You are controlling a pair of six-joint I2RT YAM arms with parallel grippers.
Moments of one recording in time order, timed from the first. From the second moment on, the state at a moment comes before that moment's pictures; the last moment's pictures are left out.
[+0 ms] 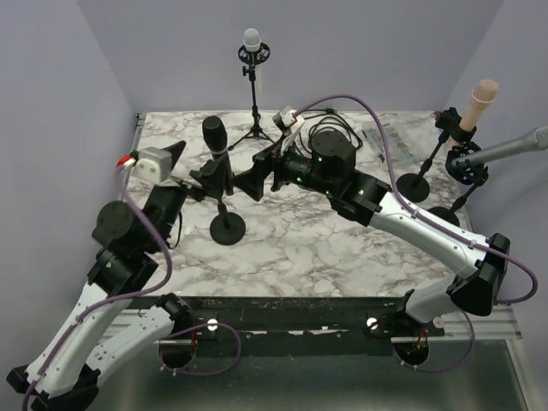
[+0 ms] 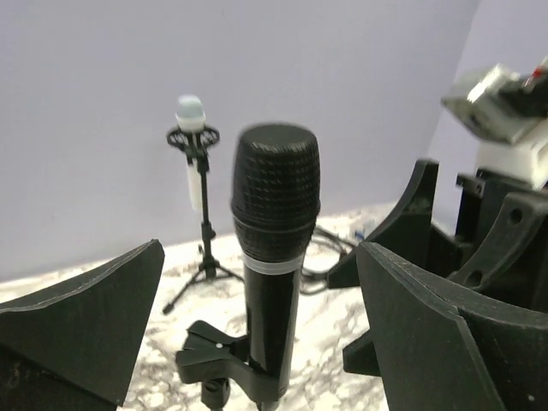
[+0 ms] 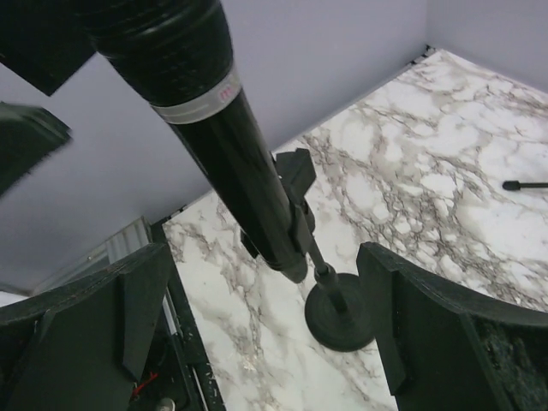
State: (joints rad) left arm -0.64 0.71 1.04 -0.08 -0.21 -0.04; right arm 0.91 1.46 1.45 -0.05 -0.18 0.27
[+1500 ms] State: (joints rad) left arm -0.67 0.49 0.86 0.14 -0.50 0.13; right arm 1.13 1.68 1.56 0.14 0.24 -0.06
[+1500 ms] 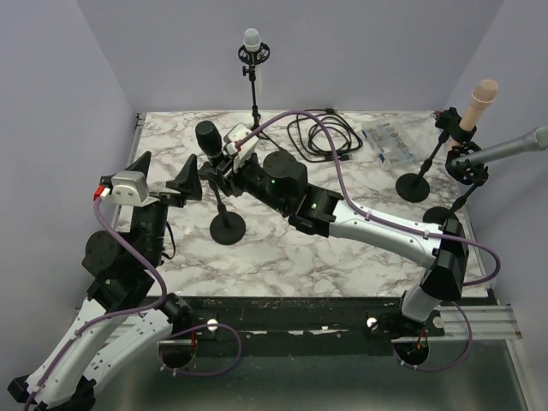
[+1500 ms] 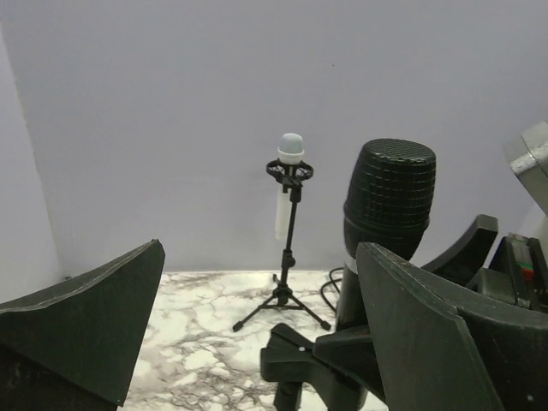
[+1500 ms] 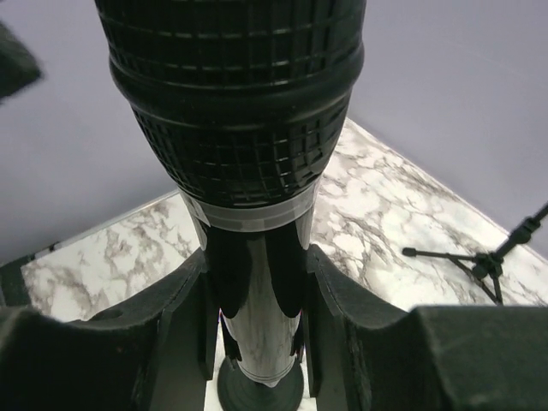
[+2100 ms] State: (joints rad) left arm -0.66 0.44 0.83 -0.18 -0.34 -0.09; right arm 0.86 1.66 1.61 -0.03 -0.57 -0.13
